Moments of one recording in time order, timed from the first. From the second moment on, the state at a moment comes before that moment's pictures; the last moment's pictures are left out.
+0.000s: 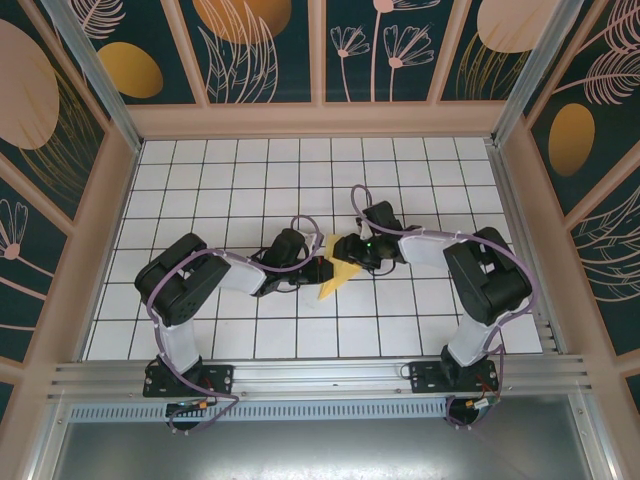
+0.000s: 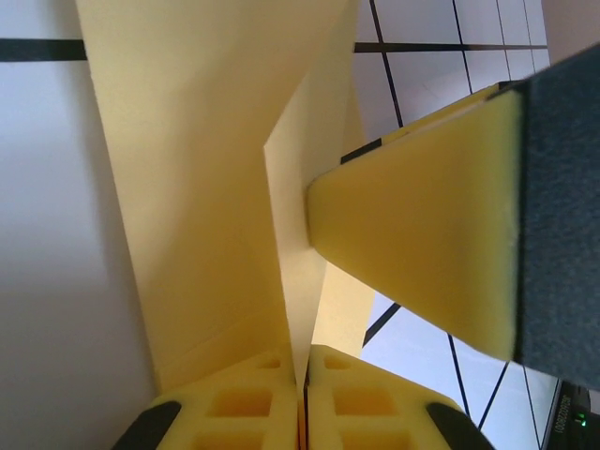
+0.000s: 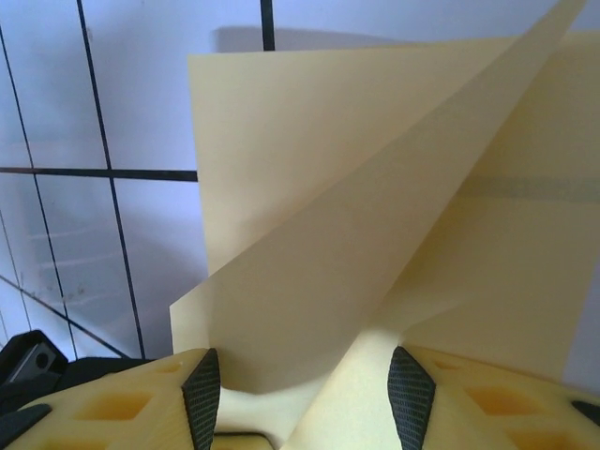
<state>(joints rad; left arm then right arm) -0.74 1.86 0.71 0.47 0.44 -0.79 0.53 1.74 0.86 -0.13 -0.43 0.72</state>
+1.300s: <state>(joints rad) -0.79 1.68 0.65 0.39 0.36 -0.81 0.55 1.77 0.91 -0.19 -0.37 0.78</state>
